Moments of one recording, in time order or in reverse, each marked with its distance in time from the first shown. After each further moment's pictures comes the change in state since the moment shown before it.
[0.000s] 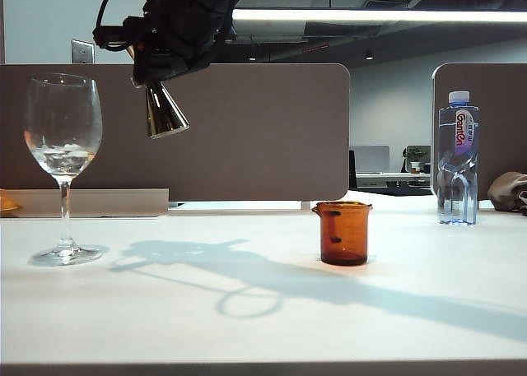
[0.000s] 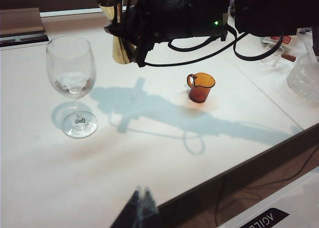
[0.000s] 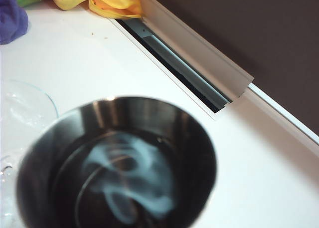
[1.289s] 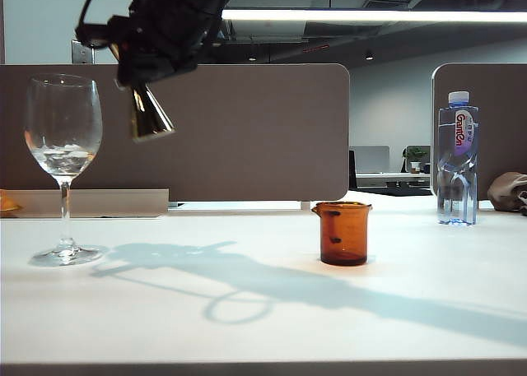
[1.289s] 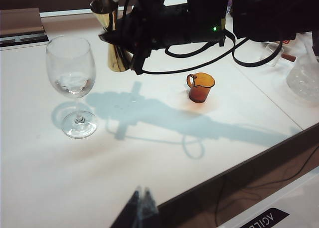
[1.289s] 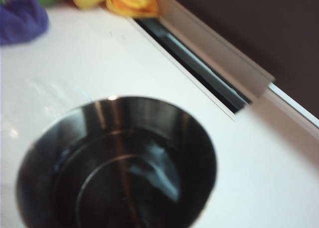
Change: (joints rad) left arm 0.000 0.000 0.000 0.000 0.000 0.000; right arm 0.026 0.008 0.000 0.005 -0.032 0.031
